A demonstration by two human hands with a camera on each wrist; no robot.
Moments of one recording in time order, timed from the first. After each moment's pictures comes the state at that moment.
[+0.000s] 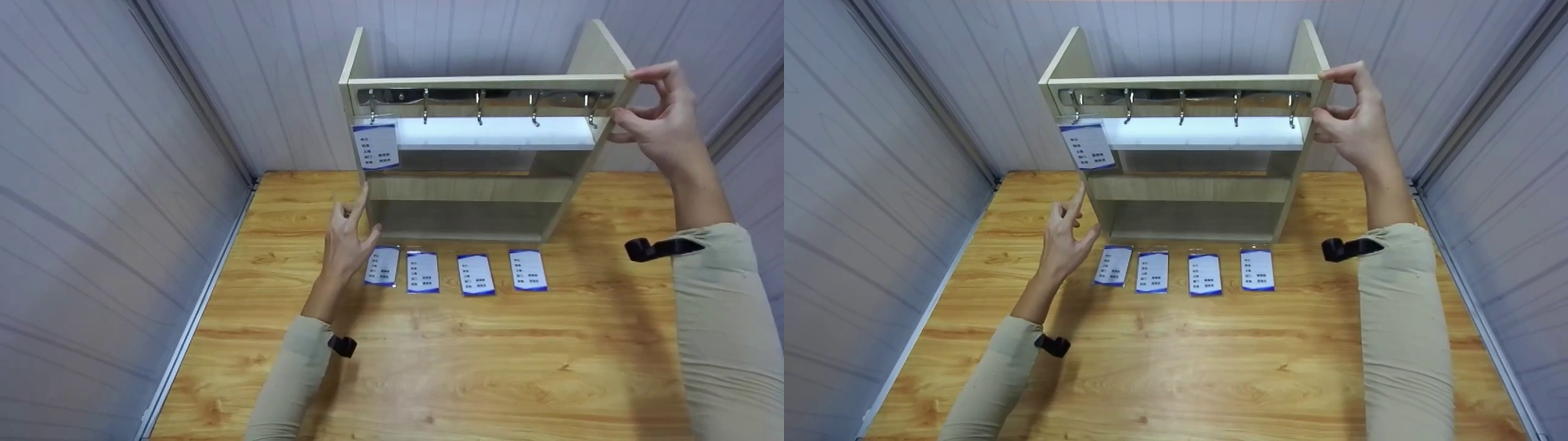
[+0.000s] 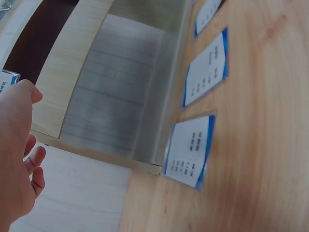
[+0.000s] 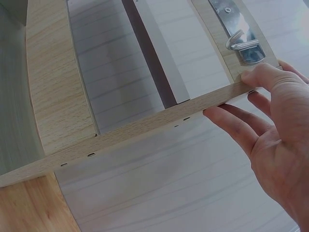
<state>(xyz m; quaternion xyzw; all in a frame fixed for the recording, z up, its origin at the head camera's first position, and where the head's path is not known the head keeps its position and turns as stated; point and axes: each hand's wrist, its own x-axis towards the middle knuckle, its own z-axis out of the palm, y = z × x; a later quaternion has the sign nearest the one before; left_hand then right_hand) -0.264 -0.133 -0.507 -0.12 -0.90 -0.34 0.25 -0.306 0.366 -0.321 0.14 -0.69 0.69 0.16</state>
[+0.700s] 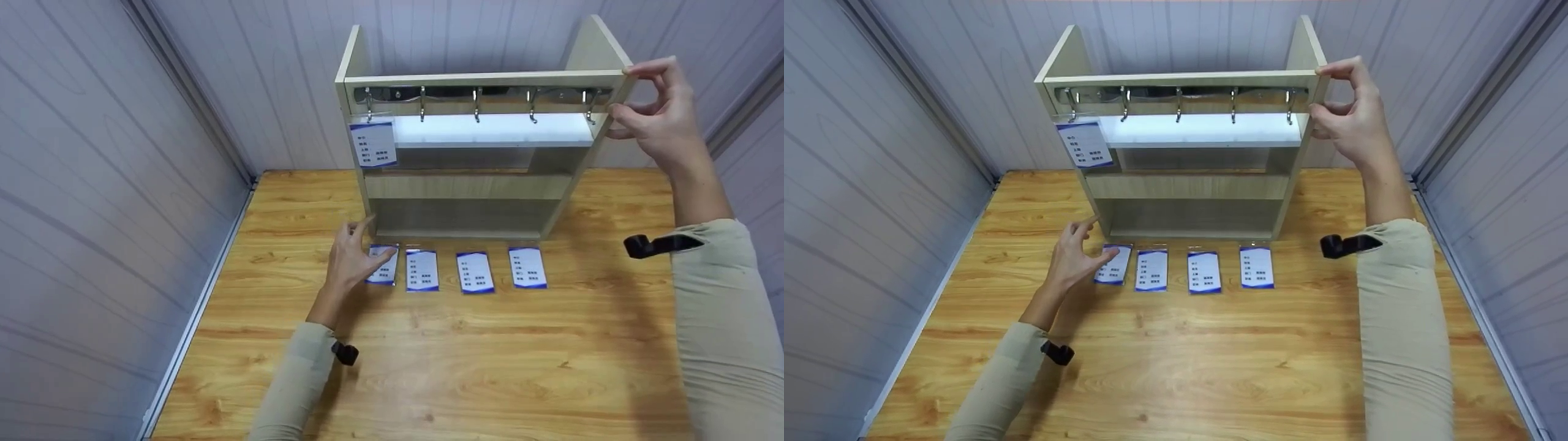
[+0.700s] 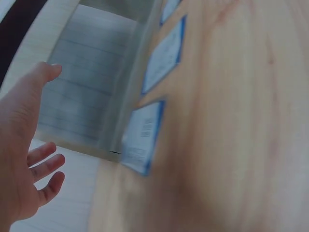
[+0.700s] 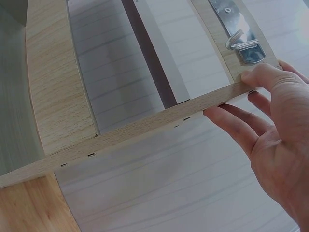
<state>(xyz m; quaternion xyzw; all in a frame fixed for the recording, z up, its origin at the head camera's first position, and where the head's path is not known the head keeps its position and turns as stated) -0.256 -0.137 -0.543 -0.08 -0.93 -0.34 0.11 -0.305 0.363 -0.319 0.14 -0.69 0.69 0.16</state>
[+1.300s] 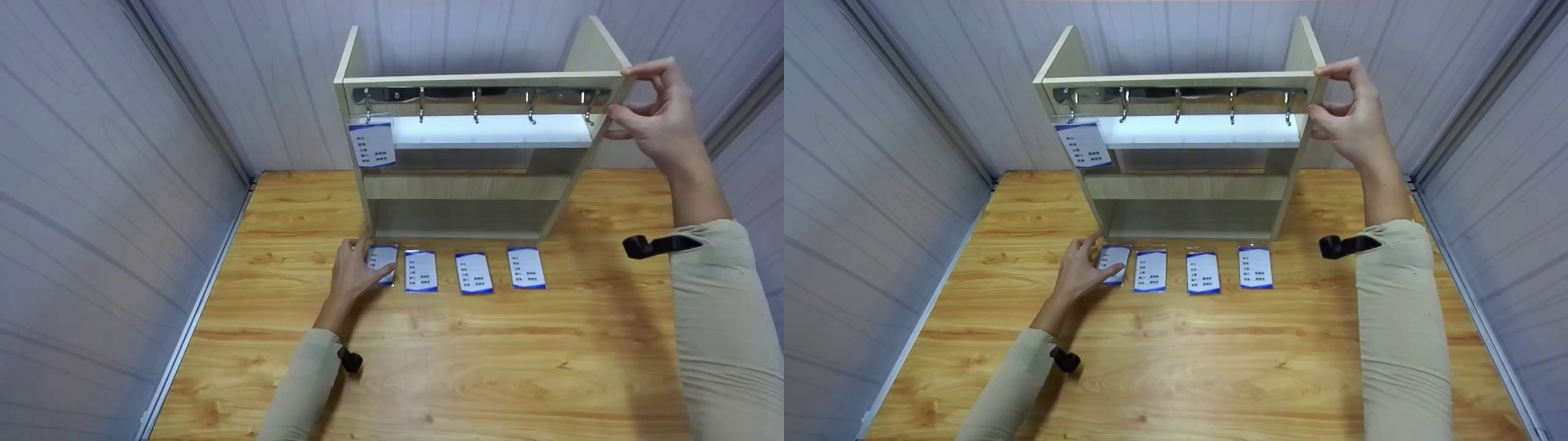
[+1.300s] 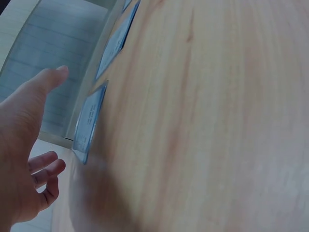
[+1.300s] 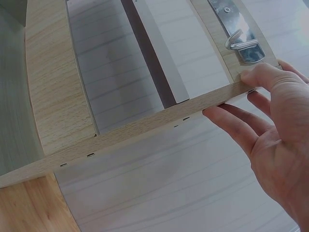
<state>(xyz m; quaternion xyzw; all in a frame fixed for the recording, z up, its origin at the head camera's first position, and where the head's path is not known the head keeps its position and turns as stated) -0.275 -0.144 -0.622 -0.03 -0.94 -0.32 0.07 -0.305 0.362 -0.316 0.14 -0.67 0.72 0.15</state>
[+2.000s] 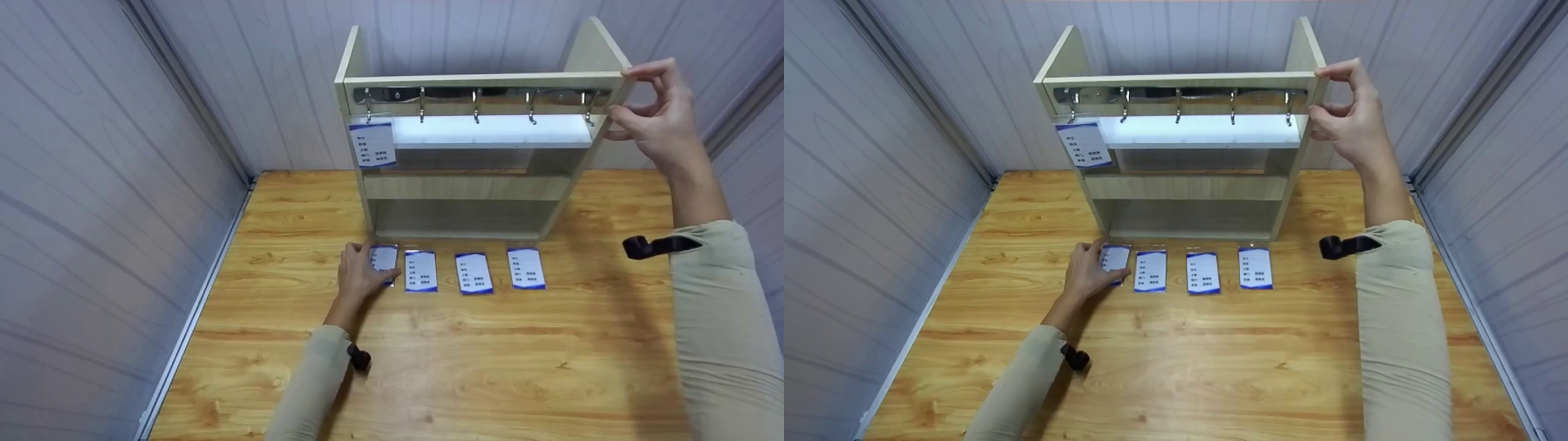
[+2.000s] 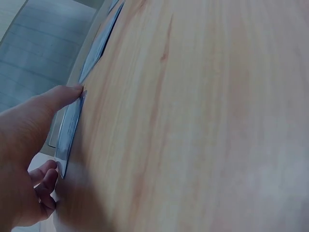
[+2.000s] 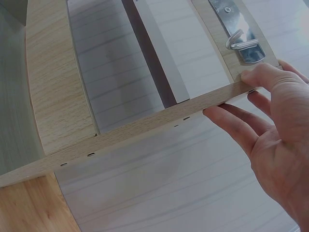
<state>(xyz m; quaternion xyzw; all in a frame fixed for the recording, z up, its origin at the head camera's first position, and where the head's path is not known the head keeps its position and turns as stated) -0.261 -0.117 -0.595 0.04 -0.96 -0.27 0.00 -0.306 0.362 -0.318 0.15 -0.67 0.71 0.16</state>
